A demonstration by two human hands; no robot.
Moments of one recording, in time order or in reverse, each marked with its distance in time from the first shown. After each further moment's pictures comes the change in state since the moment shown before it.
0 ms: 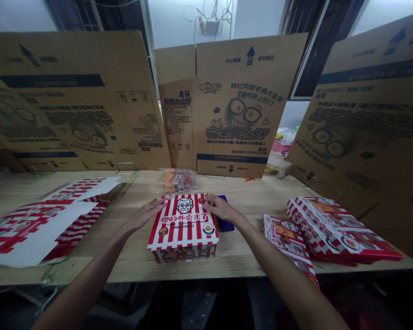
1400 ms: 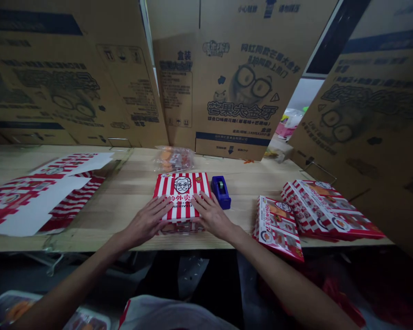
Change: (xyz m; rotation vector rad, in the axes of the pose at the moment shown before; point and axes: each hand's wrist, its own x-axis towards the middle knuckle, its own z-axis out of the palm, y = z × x) left_hand -0.077 0.022 0.048 0.772 -0.027 0.587; right_hand -0.074 -0.046 0.055 -0.507 0.018 -0.255
